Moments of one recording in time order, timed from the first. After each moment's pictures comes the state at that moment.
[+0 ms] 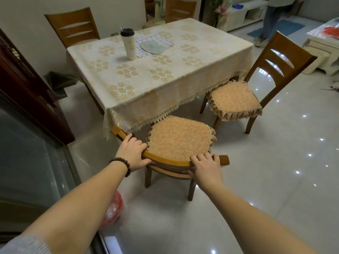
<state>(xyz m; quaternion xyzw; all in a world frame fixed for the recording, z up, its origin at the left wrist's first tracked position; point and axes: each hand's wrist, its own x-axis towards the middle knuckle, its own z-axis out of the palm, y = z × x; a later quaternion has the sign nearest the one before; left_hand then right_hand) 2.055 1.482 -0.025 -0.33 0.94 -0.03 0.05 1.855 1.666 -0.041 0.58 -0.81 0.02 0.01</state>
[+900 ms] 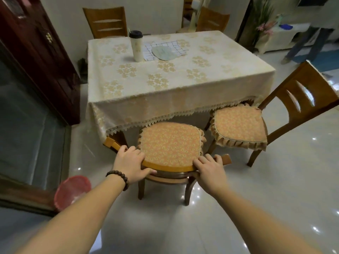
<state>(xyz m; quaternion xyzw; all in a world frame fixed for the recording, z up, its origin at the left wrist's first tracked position) 1.846 1.575 -0.016 -0.50 0.86 -0.03 0.06 1.585 1.664 -0.031 0.72 -0.69 0.06 0.02</state>
